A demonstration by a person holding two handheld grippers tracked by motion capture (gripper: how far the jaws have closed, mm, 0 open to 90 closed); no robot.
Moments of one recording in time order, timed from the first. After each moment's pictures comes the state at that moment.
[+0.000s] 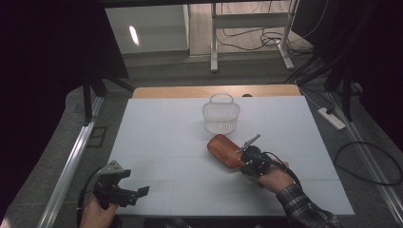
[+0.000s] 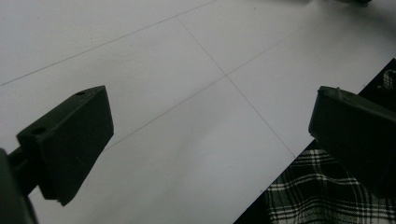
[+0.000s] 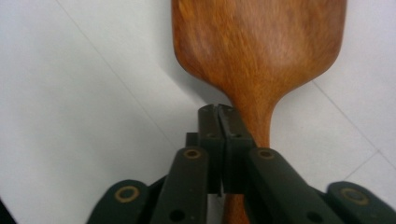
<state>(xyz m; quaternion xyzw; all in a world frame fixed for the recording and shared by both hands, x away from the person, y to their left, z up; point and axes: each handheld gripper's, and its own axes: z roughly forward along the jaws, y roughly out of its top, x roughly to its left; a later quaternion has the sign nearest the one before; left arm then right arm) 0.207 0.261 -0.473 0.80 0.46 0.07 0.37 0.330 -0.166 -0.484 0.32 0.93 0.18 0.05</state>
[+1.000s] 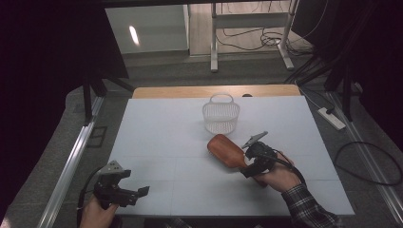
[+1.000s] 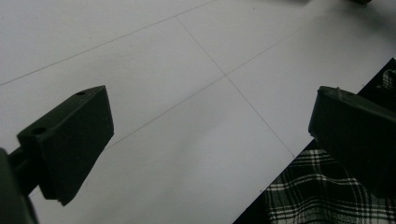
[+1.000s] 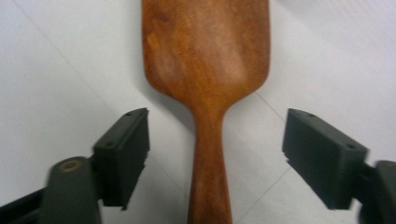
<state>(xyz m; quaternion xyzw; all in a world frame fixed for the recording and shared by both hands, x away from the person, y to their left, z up) 0.207 0.261 -0.473 0.80 0.46 0.07 0.37 0.328 -0.176 -0.463 0.33 0.91 0.21 0.12</state>
